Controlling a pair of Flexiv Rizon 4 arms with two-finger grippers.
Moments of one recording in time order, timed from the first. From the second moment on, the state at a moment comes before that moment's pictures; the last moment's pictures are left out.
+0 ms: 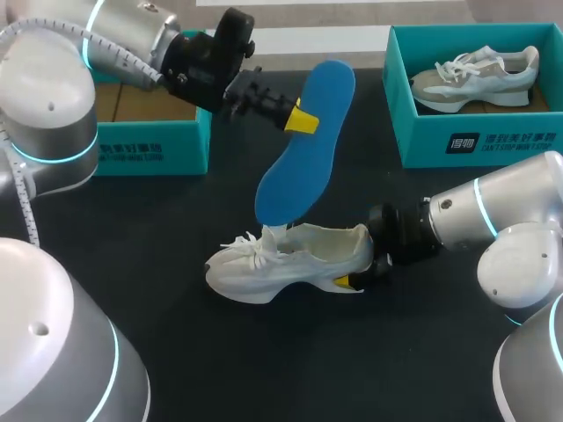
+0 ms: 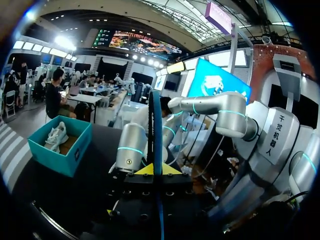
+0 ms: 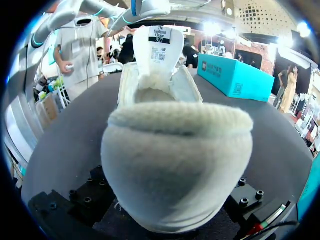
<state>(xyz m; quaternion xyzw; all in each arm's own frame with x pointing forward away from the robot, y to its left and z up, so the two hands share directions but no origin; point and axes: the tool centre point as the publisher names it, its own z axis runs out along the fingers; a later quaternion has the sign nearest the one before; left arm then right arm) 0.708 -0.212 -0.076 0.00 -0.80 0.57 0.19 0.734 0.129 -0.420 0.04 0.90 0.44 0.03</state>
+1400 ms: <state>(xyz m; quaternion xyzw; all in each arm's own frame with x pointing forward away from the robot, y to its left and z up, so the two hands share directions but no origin) 0.636 -0.205 0.029 0.26 -0.59 0.62 0.44 0.734 0.129 -0.421 0.04 0.90 0.44 0.03</state>
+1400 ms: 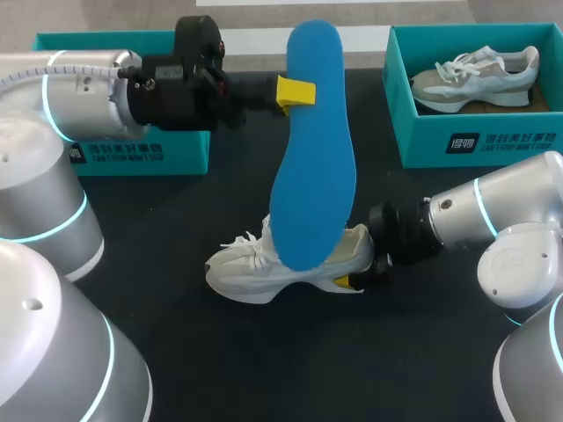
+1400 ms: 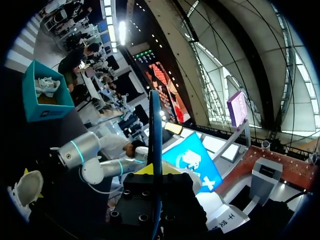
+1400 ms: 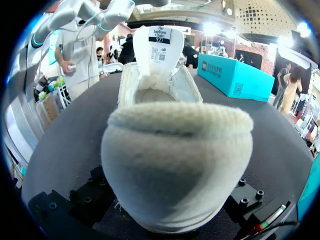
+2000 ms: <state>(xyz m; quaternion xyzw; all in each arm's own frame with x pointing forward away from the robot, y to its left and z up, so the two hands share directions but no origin) 0.616 -0.215 0.042 0.26 -0.58 0.63 0.46 0.734 0.129 -0.421 0.04 0.90 0.44 0.03</state>
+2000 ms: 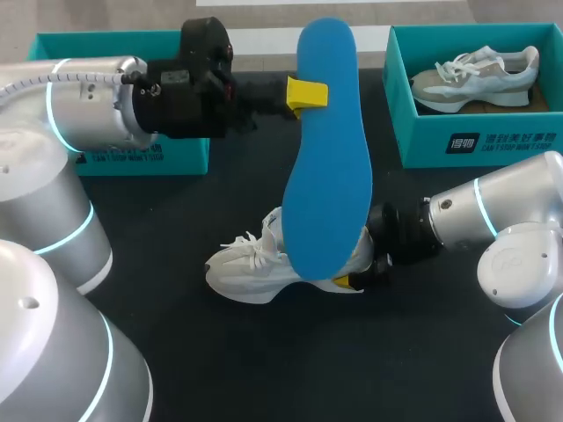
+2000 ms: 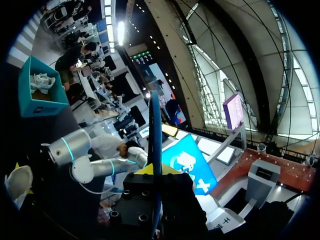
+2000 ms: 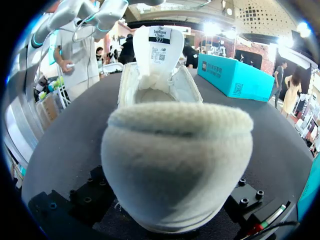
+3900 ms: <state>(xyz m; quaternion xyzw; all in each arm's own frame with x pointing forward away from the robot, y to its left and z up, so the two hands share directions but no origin) 0.616 -0.215 0.041 0.26 -0.58 0.63 0.46 0.729 0.103 -0.357 0.09 0.94 0.33 0.04</state>
